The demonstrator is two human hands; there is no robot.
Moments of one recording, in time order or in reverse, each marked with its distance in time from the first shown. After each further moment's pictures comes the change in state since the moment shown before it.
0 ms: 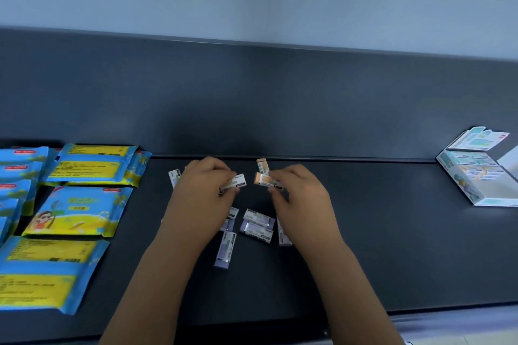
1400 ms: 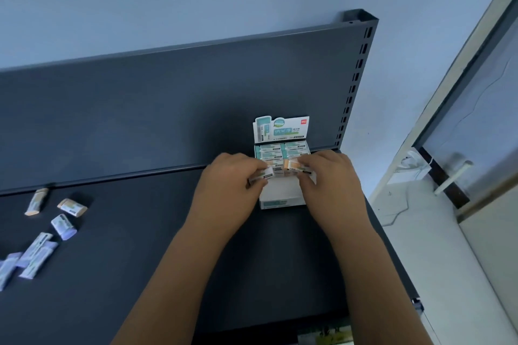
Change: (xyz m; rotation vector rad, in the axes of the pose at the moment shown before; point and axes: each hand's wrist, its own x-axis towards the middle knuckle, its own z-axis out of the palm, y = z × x) left_hand 0.091 0.414 0.291 0.063 -0.142 0.142; right_hand -0.019 0.417 -0.296 -0.097 0.083 0.217
